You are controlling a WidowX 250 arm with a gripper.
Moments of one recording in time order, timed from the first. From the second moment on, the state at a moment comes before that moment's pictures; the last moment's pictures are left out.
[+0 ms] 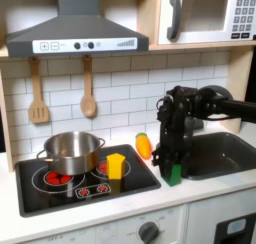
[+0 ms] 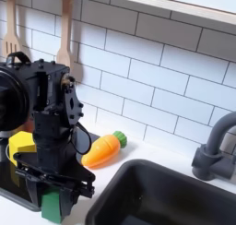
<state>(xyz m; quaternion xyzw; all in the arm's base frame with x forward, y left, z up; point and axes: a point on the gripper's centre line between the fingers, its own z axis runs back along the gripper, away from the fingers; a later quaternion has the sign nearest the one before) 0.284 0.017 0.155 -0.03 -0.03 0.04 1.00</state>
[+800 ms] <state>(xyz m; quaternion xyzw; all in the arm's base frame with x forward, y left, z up) 0.286 0.018 0.146 -0.03 -0.02 0.04 1.00</state>
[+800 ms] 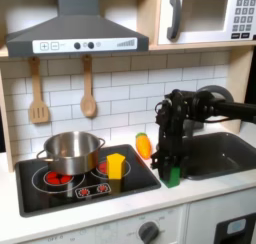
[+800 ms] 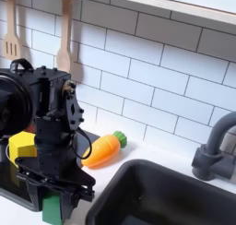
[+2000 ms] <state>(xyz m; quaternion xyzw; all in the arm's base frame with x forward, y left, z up) 0.295 0.024 0.185 -0.06 -0.06 0.10 0.99</state>
